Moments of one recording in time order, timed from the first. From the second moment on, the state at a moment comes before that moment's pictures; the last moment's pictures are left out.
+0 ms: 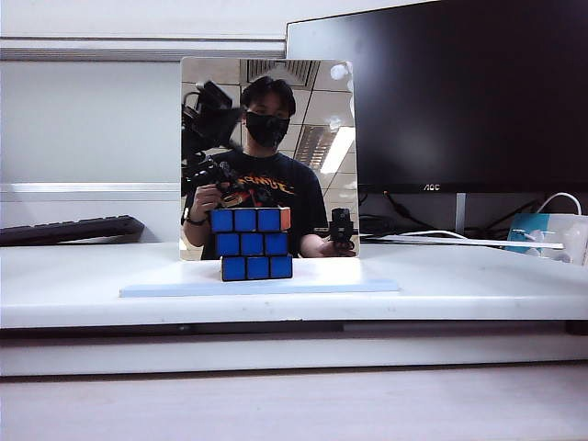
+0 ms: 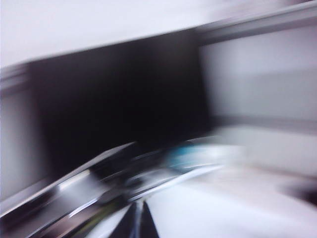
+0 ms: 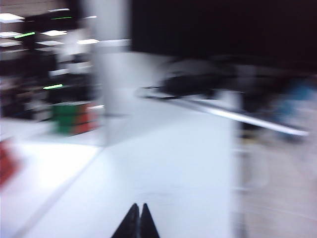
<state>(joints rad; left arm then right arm) -1.10 0.70 0.70 0.19 -0.25 0.29 0.11 0.00 0.01 0.01 -0.18 0.08</state>
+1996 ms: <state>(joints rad) 0.04 0.00 0.06 -0.02 0.08 -0.12 0.11 0.00 0.01 0.03 -0.07 0.08</state>
